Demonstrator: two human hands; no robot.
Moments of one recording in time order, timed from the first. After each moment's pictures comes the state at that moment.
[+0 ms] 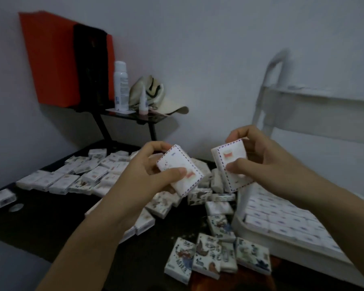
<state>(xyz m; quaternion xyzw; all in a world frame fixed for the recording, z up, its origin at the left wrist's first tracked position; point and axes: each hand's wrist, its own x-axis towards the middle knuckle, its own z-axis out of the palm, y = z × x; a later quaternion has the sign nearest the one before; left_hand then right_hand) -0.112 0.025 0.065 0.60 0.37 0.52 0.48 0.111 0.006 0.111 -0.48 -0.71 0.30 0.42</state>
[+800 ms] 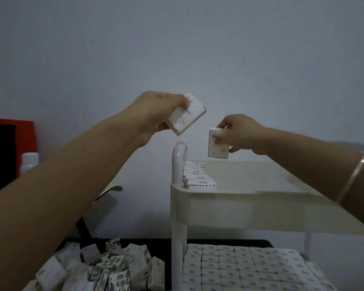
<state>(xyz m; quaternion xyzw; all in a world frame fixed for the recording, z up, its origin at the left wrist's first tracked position) 0.059 0.111 0.313 0.69 0.27 0.53 0.41 0.254 0.084 0.294 -0.69 -0.60 0.00 0.40</state>
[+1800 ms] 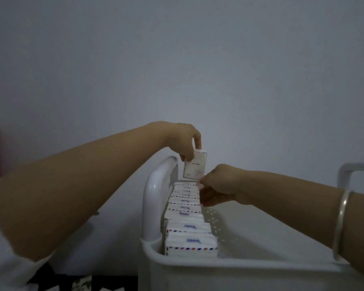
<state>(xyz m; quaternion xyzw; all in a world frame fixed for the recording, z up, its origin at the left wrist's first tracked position) 0.163 0.235 0.330 0.92 0.38 0.13 -0.03 0.274 0.165 0.249 -0.70 -0.53 0.30 0.39</state>
